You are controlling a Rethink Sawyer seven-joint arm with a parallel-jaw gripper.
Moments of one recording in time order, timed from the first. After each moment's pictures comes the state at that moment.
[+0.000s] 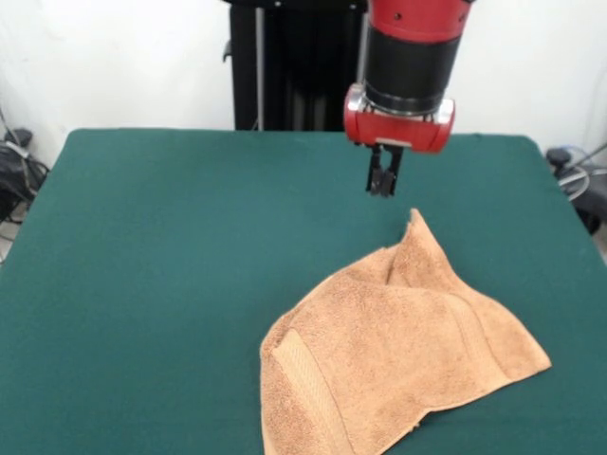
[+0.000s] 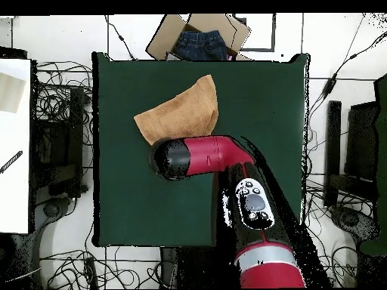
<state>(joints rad) -0.29 -0.70 0.22 1.70 -0.31 0.63 2.03</state>
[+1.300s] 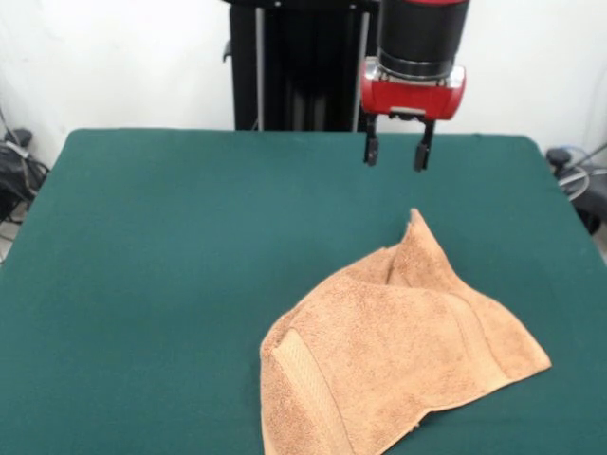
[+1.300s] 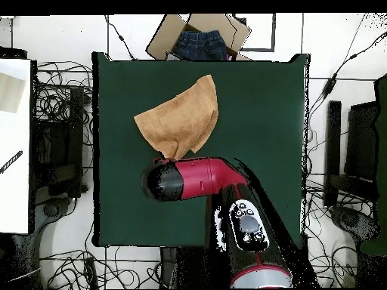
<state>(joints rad) -0.29 -0.78 0.22 1.87 -0.31 0.49 2.03</state>
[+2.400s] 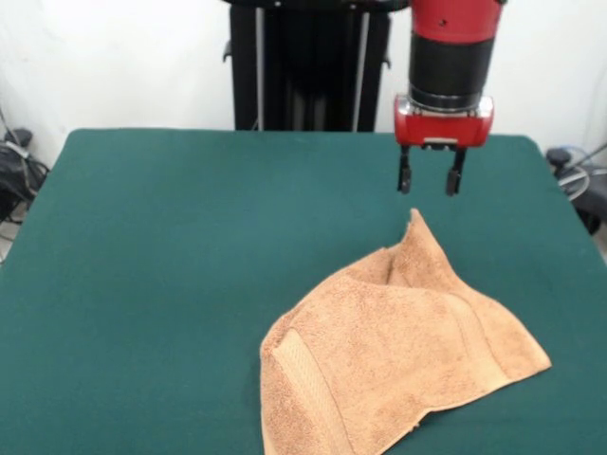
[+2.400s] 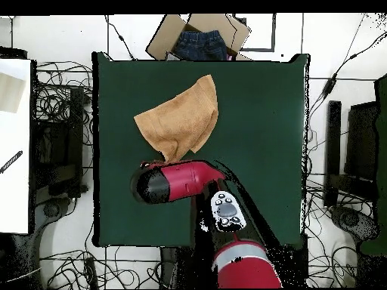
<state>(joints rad) -0.22 -0.67 0.22 1.87 -0.31 0.35 2.03</state>
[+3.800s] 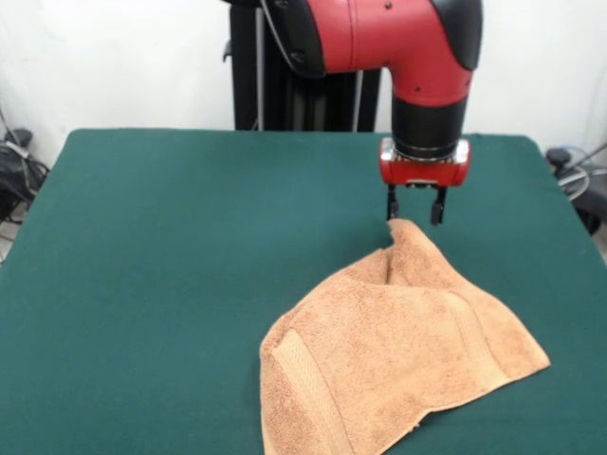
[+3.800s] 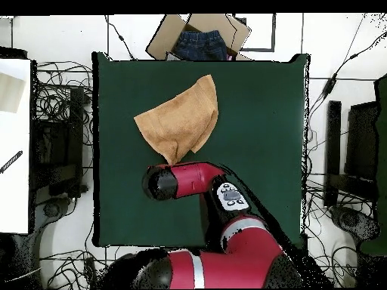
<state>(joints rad) -0.26 -0.51 0.22 1.82 -0.32 0.31 2.03</state>
